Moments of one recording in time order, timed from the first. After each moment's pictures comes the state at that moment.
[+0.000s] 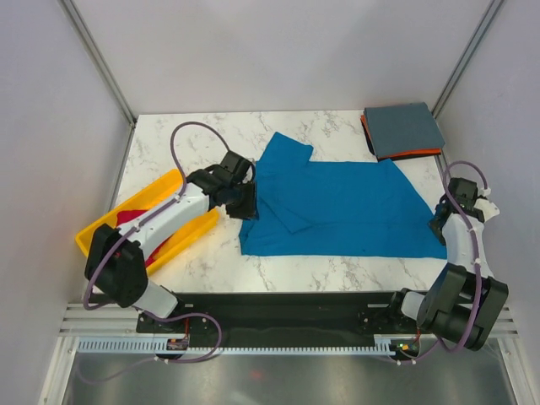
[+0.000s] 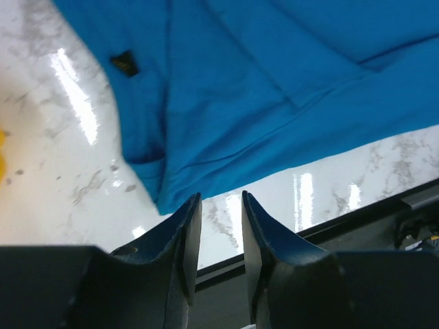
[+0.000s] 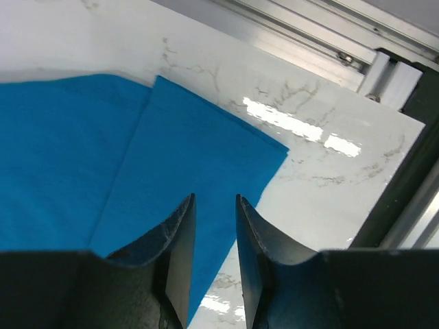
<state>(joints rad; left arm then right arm) -0.58 1.50 1.16 -0.76 0.07 -0.52 -0.44 1.22 0.76 -0.64 0.38 0.67</state>
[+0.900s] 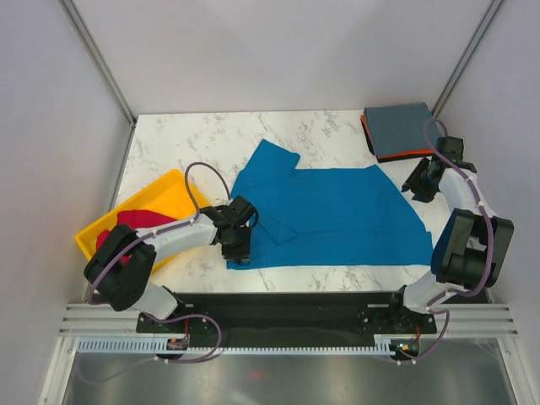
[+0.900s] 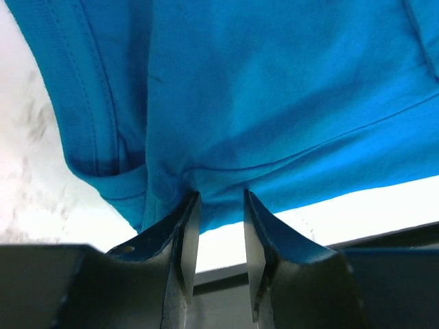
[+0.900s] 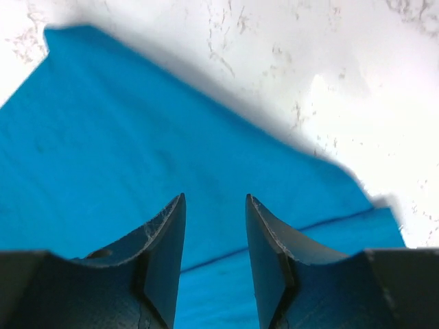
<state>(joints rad) -0.70 1.50 0.80 -0.59 0.03 -0.64 -0.30 1.58 1.14 -0.60 -0.07 0.40</state>
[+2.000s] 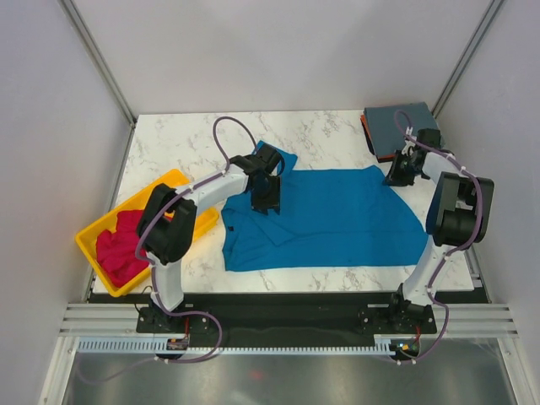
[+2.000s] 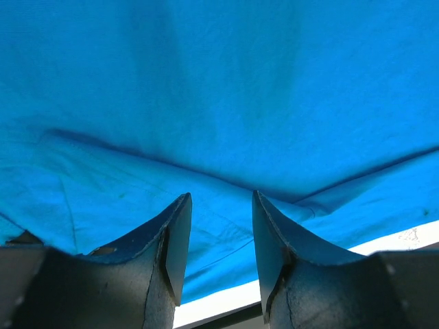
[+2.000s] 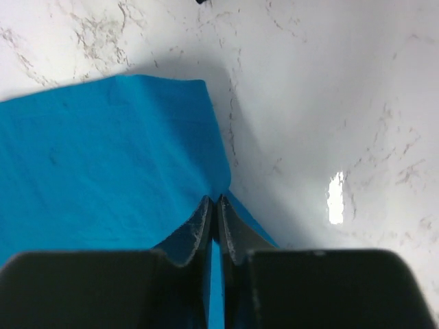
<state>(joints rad) -0.64 1.93 1.46 -0.73 0.07 -0.56 -0.23 1.97 1.37 -0.49 -0.34 0.13</state>
